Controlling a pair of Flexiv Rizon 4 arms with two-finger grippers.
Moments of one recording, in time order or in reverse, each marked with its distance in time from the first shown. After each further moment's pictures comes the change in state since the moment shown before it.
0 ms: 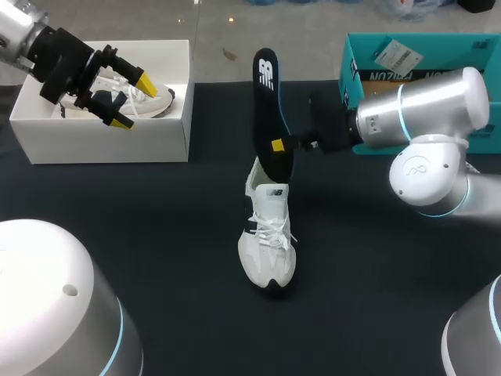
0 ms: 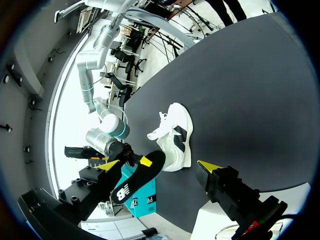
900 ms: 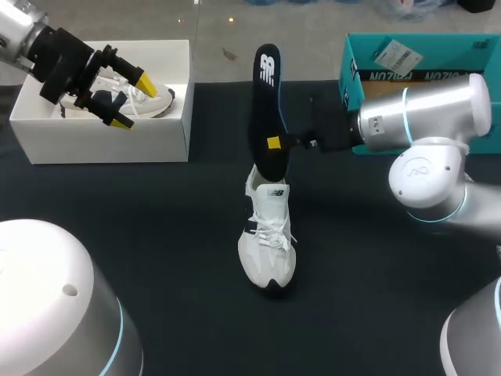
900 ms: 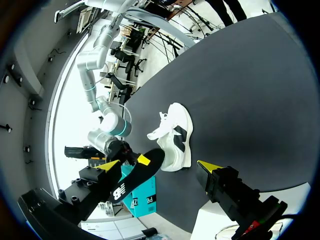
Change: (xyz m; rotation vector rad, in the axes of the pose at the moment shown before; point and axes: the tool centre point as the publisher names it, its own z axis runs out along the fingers) left arm 0.000 0.000 0.000 0.000 0.000 0.000; right arm 0.018 0.011 0.003 -0.063 0.077 0.035
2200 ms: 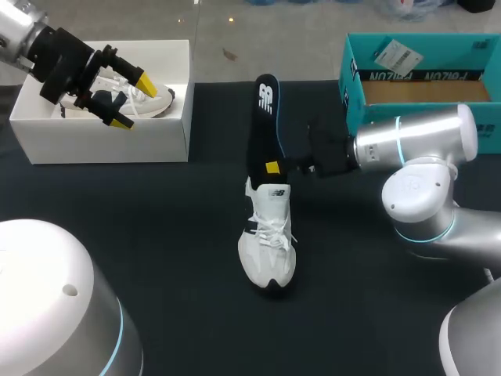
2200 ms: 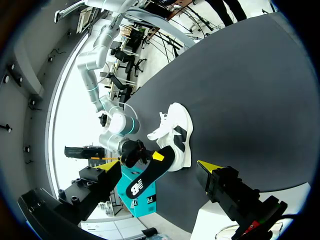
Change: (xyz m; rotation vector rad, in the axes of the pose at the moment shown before) left arm 0.000 0.000 0.000 0.000 0.000 0.000; right arm -0.023 -0.051 0.025 0.017 0.049 -0.027
